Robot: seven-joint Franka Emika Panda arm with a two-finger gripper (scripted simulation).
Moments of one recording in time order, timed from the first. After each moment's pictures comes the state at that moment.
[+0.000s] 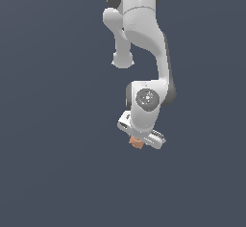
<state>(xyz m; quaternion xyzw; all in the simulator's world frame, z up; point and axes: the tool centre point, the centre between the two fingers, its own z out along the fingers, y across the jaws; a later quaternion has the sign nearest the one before) 0.070 0.070 0.053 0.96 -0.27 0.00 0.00</state>
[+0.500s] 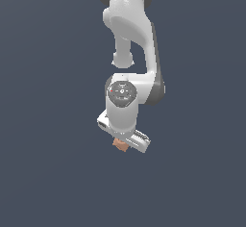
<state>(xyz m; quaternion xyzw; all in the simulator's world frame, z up) 0.100 -0.002 0.109 0.96 -0.27 0.00 0.00</state>
